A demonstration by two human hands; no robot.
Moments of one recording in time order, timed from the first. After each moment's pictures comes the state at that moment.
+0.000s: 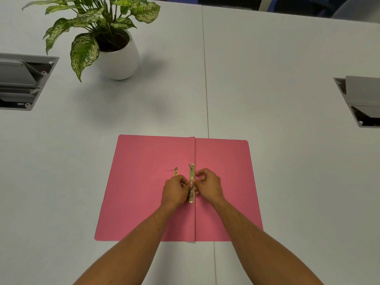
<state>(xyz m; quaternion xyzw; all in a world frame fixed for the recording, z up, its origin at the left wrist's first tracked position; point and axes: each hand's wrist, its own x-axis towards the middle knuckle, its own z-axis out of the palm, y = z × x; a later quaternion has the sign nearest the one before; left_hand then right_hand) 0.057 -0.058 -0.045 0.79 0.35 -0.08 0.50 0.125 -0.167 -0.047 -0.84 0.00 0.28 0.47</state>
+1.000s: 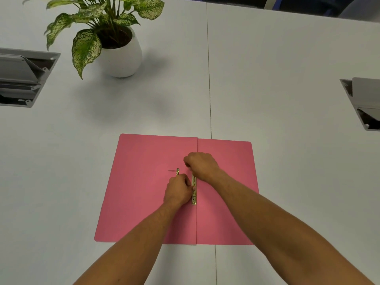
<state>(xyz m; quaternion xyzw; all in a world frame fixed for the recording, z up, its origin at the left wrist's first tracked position) 0.069 -0.058 -0.037 0.82 0.34 -0.14 0.44 0.183 -0.118 -0.013 -0.87 -0.46 0.19 0.01</state>
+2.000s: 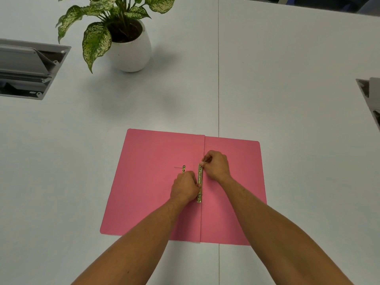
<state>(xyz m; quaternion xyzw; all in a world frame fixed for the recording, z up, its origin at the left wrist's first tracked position) 0.075 -0.059 -0.033 0.83 0.34 -0.18 0.41 0.184 -0.137 -0.042 -0.91 -0.11 0.23 0.33</state>
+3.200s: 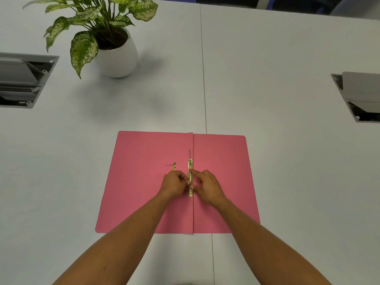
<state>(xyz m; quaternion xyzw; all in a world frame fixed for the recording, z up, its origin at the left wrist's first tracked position) 0.058 -0.053 -0.029 0.78 0.33 -0.15 0.51 0.113 -0.188 -0.047 -0.90 -0.25 0.25 0.26</state>
